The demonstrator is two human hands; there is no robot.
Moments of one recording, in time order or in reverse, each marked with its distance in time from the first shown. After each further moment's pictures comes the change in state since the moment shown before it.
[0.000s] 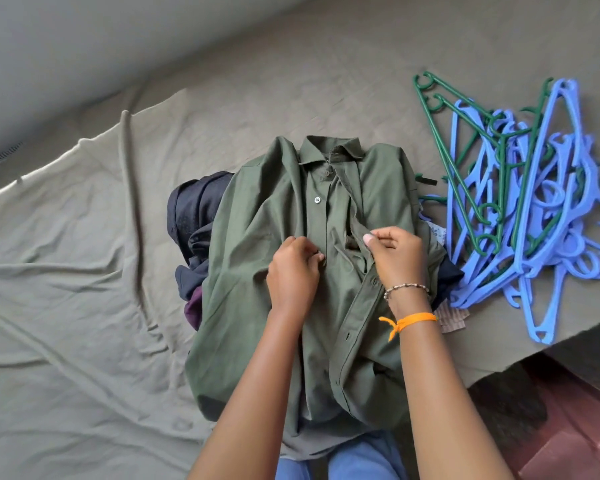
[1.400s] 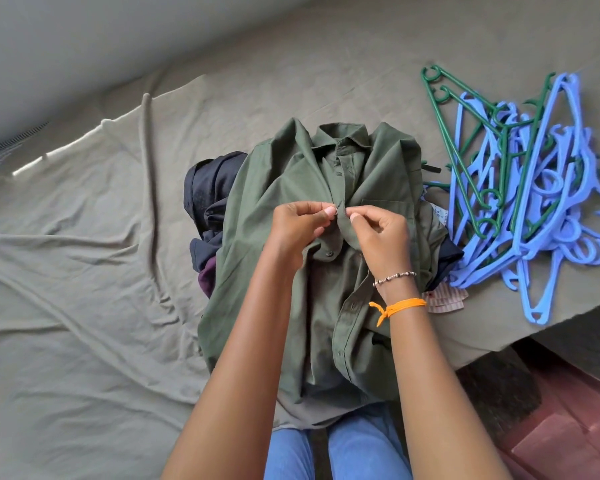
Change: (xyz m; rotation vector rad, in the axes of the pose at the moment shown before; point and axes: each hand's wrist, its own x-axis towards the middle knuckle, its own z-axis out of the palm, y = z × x) left_hand -0.005 0.027 -0.050 -0.818 -0.325 -0.295; right_hand -0.047 -0.022 0.007 0.163 -0.103 -0.225
